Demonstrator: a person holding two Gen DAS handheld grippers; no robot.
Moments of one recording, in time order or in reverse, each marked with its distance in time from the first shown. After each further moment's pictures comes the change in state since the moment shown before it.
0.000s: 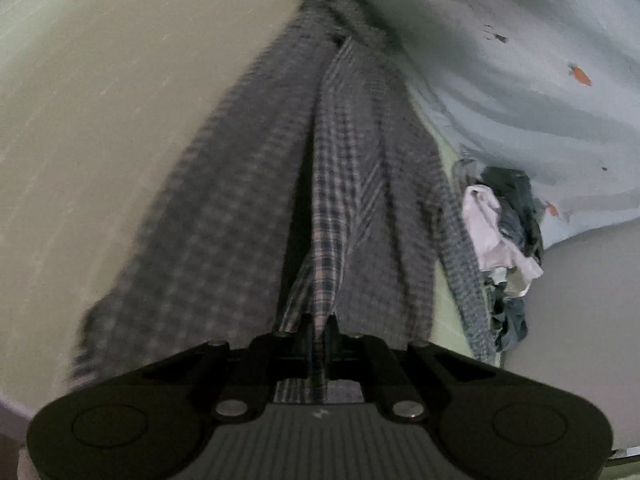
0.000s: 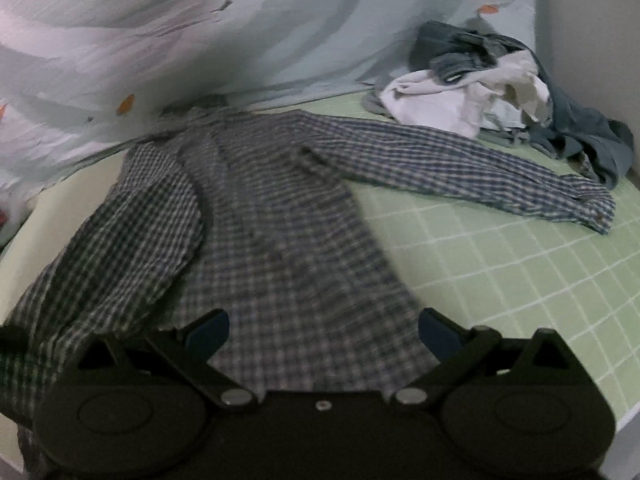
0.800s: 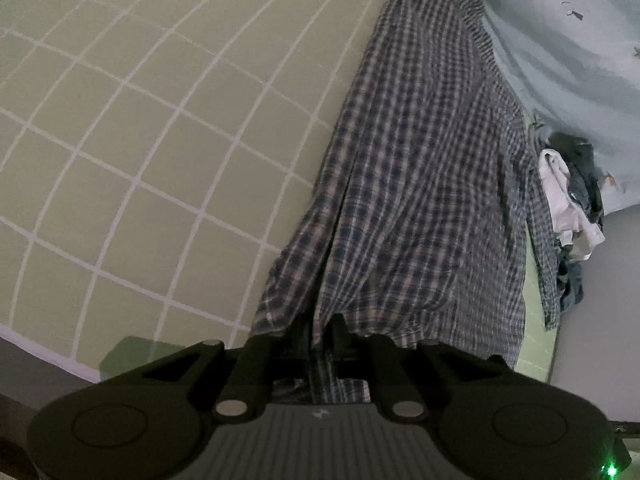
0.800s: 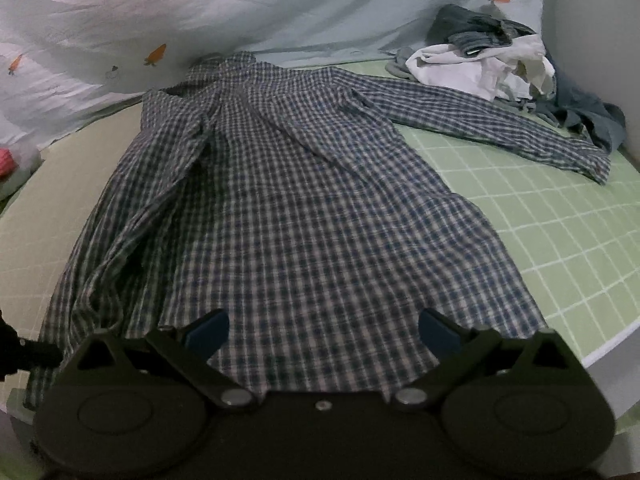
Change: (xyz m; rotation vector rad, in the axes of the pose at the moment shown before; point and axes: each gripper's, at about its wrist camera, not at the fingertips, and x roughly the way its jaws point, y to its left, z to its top) left arm 0.001 0.092 -0.002 0.003 0.157 0.127; right arm -0.023 0.071 -0.060 -0.022 0.053 -0.062
